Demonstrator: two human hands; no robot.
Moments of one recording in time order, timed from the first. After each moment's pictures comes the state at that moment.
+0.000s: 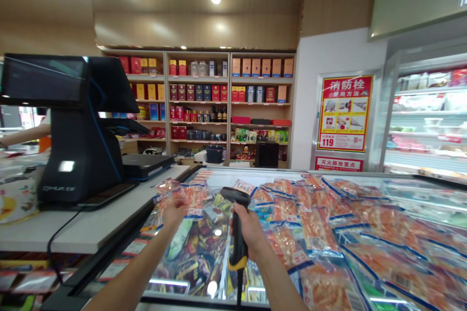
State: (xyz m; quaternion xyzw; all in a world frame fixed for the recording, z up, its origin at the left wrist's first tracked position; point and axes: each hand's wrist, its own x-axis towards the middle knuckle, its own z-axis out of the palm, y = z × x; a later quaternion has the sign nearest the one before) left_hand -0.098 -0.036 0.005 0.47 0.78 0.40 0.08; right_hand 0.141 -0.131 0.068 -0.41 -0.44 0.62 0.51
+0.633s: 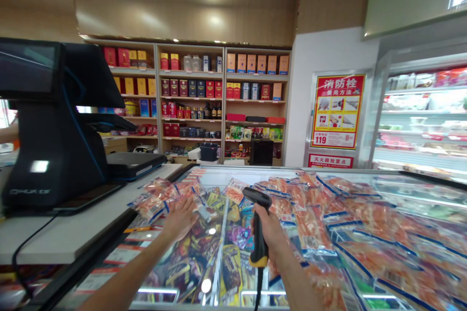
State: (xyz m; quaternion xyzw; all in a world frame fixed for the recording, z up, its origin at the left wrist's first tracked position) left_hand -0.065 -0.041 -0.009 0.72 0.65 0.21 -0.15; right_hand 0.195 -0.111 0.050 -0.48 -0.43 0.53 0.56
